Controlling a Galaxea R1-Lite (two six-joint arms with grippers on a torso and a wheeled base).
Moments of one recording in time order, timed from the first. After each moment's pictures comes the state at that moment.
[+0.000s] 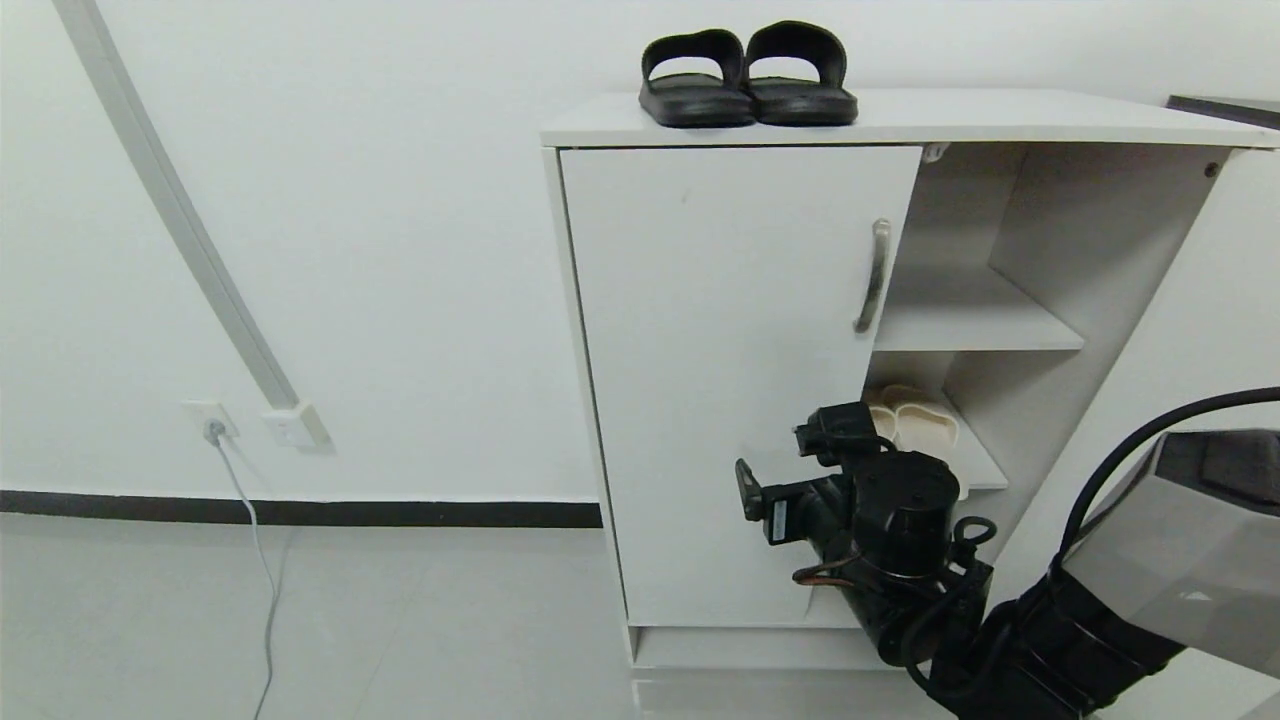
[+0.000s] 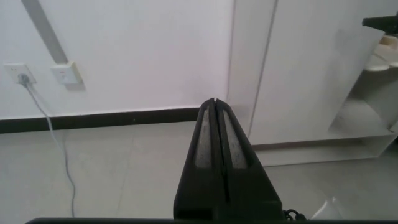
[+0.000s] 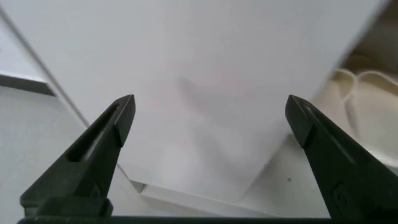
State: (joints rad) left arm 0.00 0.00 0.00 0.00 -0.03 0.03; right arm 0.77 2.10 -0.74 -1.29 -0.55 0.05
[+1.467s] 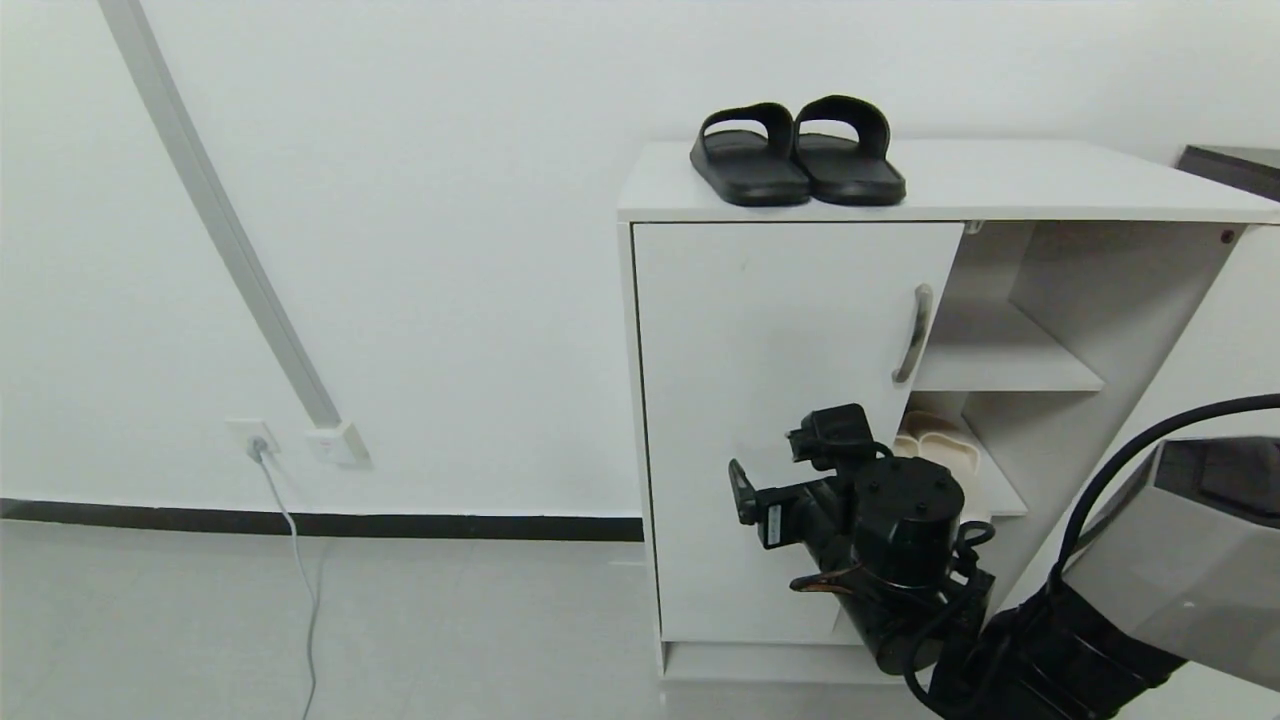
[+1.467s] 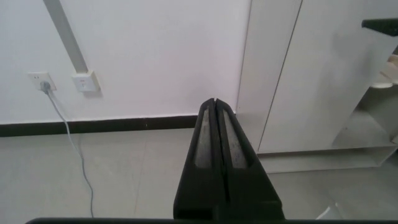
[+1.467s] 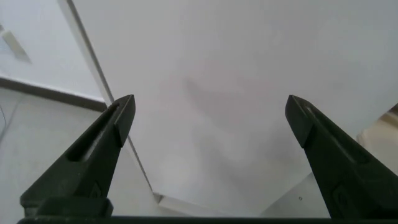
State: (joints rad) left arm -0.01 0.00 0.00 0.00 -0.03 0.02; right arm 0.78 2.10 -0.73 -1.34 -0.55 0.01
